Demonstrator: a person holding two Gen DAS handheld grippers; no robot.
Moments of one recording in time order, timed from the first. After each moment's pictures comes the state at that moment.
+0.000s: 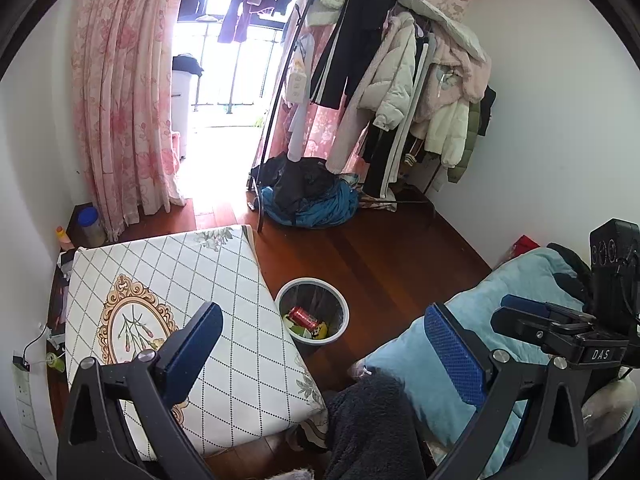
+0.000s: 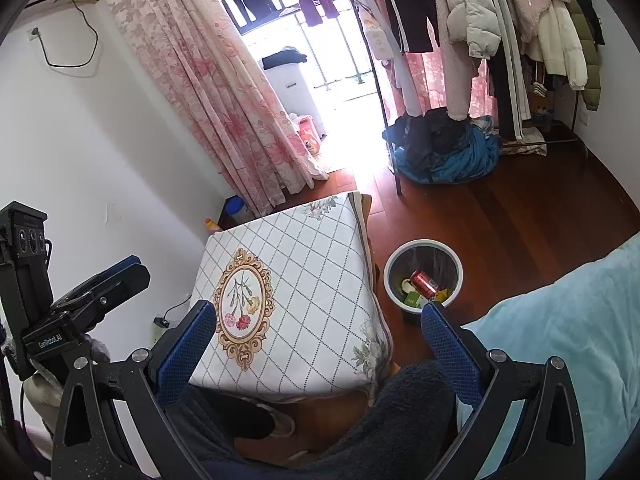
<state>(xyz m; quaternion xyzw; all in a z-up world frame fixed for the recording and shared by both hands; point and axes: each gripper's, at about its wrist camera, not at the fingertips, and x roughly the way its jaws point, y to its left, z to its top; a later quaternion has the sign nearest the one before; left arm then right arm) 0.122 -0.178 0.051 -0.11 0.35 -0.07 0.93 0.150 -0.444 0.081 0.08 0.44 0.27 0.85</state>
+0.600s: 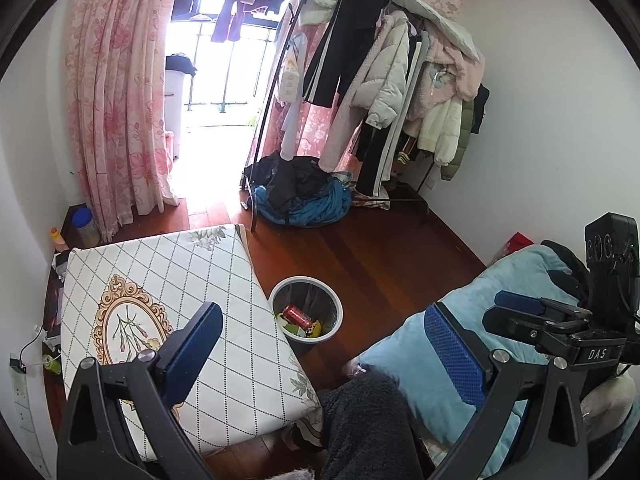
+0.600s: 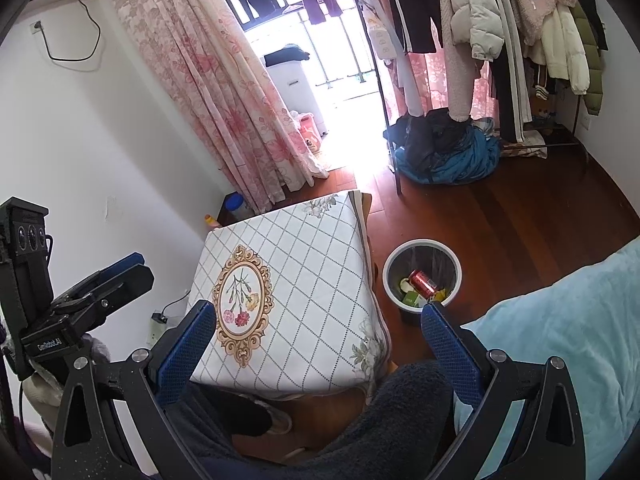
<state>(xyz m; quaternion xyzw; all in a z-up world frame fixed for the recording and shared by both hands) 0.121 -0.186 0.053 -0.11 0.36 -0.08 0.92 0.153 -0.449 0.084 0.07 0.44 0.27 0.85</state>
